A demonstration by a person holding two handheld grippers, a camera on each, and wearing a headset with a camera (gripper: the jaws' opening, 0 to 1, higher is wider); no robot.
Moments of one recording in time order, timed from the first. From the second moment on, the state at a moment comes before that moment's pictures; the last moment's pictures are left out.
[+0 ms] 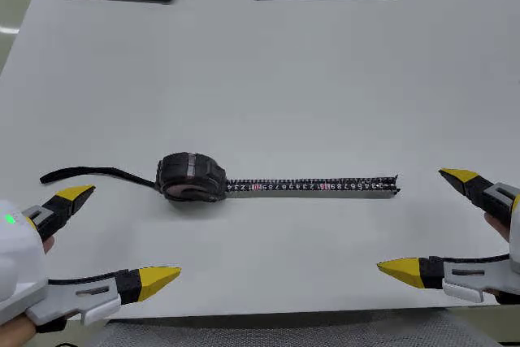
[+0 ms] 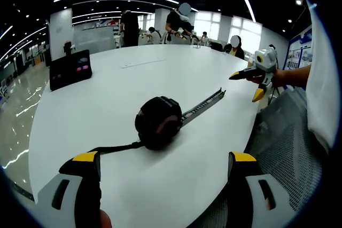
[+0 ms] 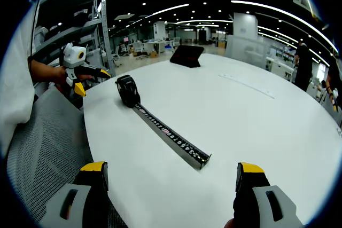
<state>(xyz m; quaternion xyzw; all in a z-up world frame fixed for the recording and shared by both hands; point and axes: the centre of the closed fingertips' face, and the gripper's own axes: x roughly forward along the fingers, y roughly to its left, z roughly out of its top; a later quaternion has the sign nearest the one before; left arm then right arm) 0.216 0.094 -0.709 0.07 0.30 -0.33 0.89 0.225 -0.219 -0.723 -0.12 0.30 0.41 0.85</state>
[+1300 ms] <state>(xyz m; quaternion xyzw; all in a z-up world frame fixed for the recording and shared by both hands) 0.219 0.093 -0.706 0.05 0.30 -0.33 0.89 0.228 -0.218 -0.723 -0.11 0.30 0.41 0.85</state>
